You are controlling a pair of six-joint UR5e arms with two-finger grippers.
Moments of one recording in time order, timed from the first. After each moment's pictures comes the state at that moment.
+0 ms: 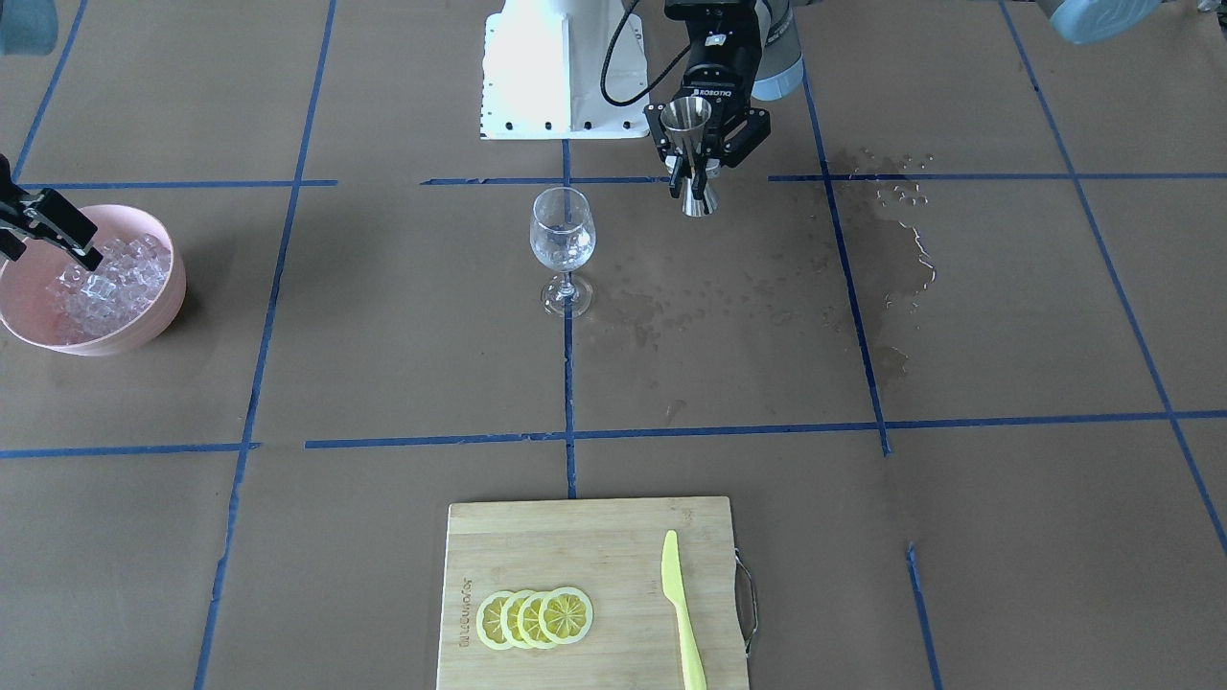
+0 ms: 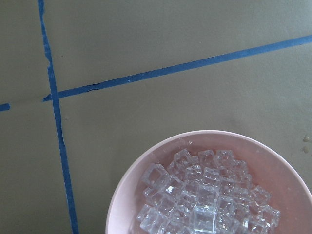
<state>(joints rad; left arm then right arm) -0.13 -1.94 -1.79 -2.91 -0.46 -0.14 1.06 -1.73 2.03 -1.28 2.18 0.97</state>
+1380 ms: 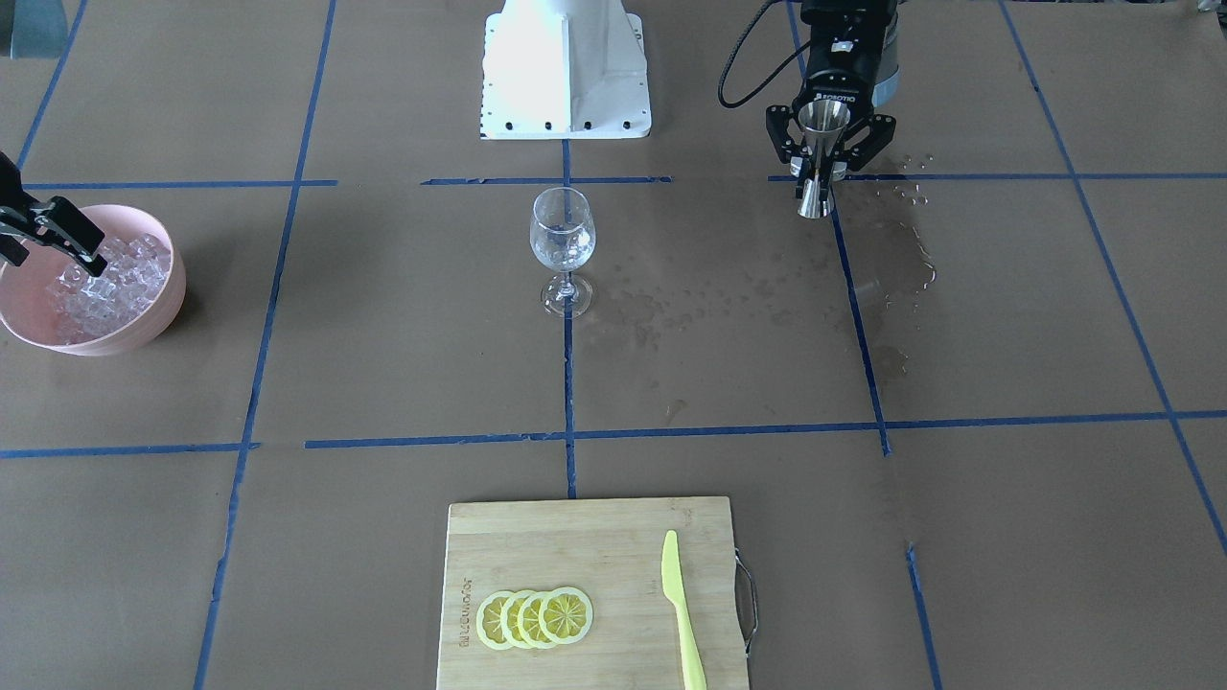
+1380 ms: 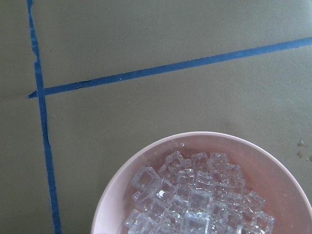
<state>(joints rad) -0.17 -1.67 -1.85 -3.16 -0.50 -0.15 1.02 -1.73 2.01 -1.28 2.12 0.96</state>
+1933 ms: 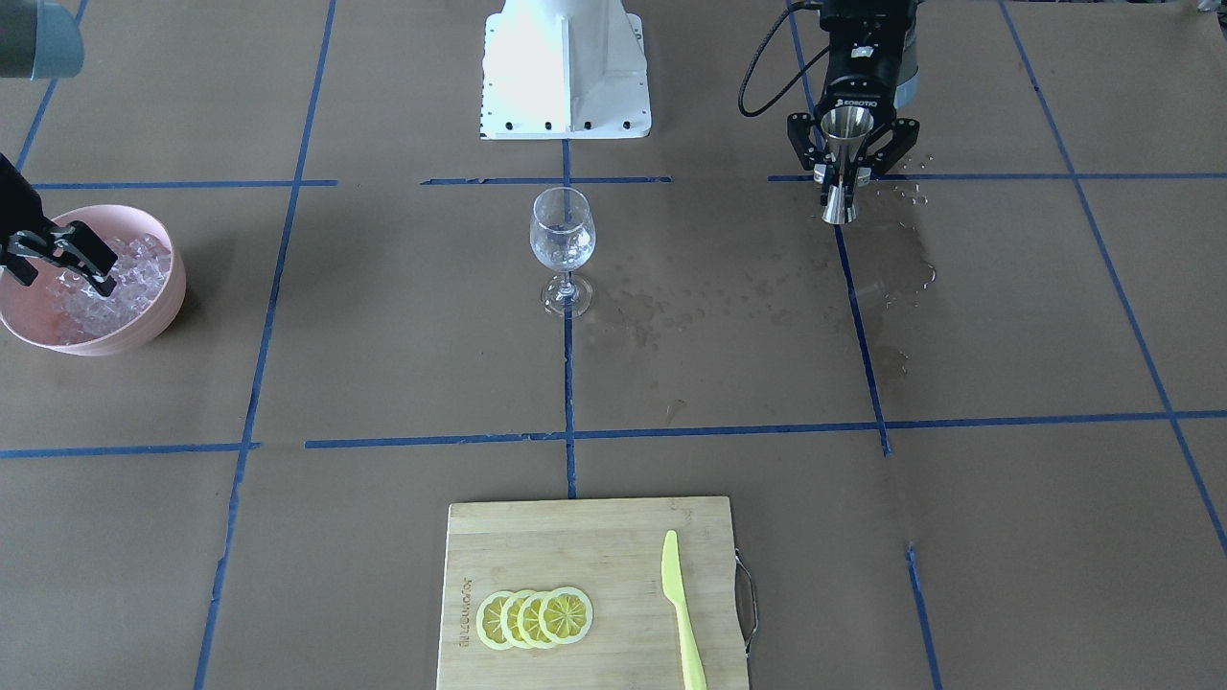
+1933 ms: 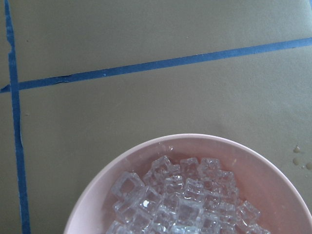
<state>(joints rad) -0.19 -1.63 -1.85 -3.16 -0.50 -0.14 0.97 -1.74 1.91 -1.13 2.05 1.01</state>
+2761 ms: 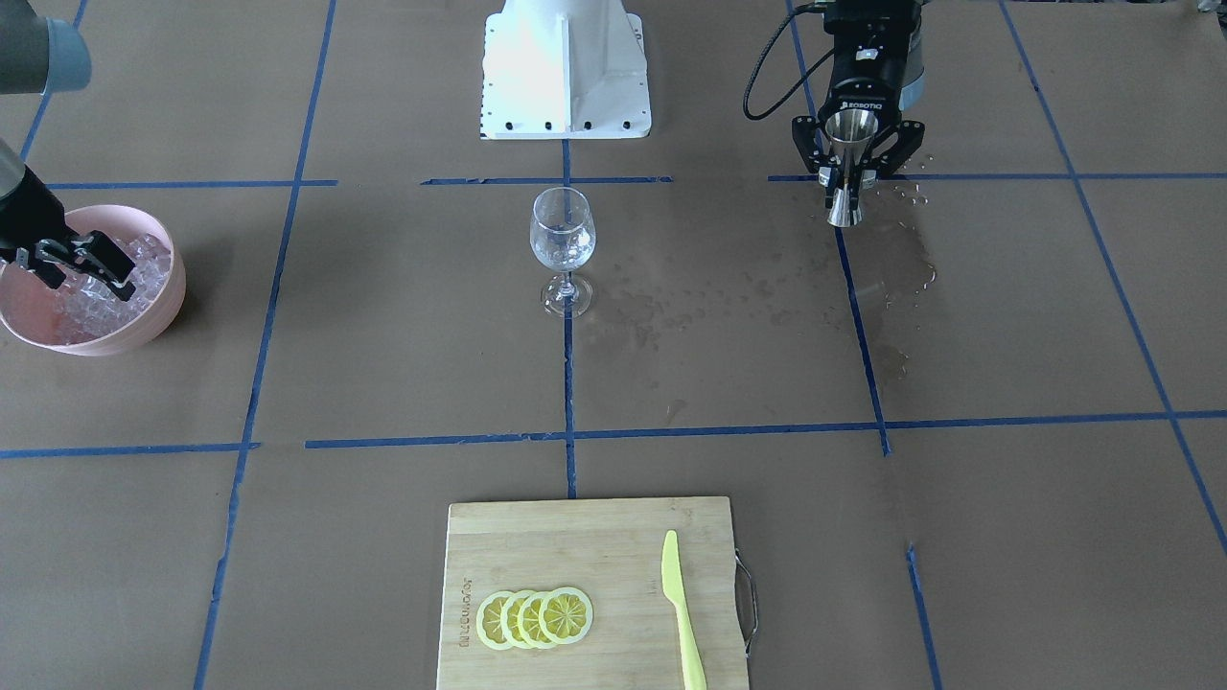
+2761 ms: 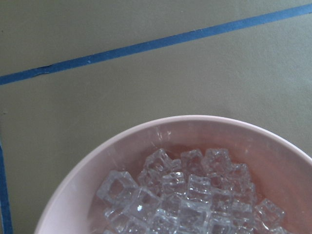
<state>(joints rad) -0.19 -1.62 -1.85 -3.15 -0.51 -0.14 0.92 -1.77 1.87 -1.03 2.06 1.11</state>
